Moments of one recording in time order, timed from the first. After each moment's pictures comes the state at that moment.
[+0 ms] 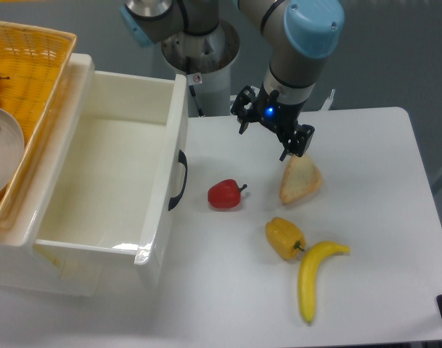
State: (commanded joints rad) arm 2.60 -1.71 -1.51 -1.56 1.44 1.20
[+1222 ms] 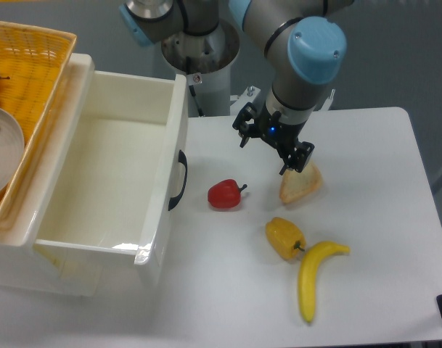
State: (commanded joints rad) arm 2.61 -1.79 -1.52 -1.49 1.37 1.19
